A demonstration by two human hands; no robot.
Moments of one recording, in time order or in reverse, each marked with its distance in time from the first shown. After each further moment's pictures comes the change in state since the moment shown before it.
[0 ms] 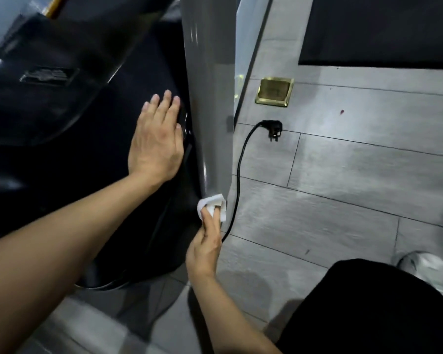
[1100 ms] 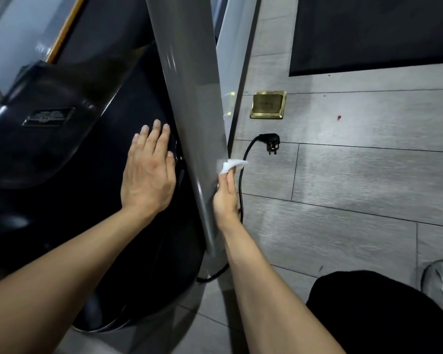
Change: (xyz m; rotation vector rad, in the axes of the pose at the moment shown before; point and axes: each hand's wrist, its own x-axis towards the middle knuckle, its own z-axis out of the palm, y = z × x) left_hand 0.002 0.002 -0.002 0.036 -0.004 -0.007; right_hand 0.151 -0.054 0.011 0.236 -0.176 0.245
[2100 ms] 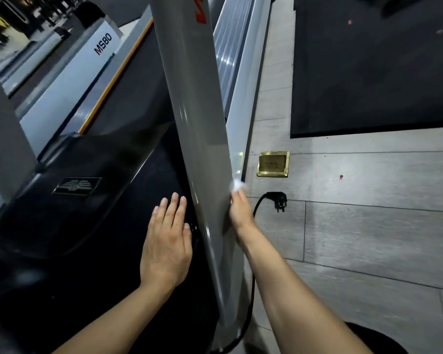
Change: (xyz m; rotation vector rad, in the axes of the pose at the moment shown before) left_hand 0.001 -0.003 0.004 0.017 -0.034 -0.022; right_hand 0.059 -0.112 0.013 0.007 -0.144 -0.125
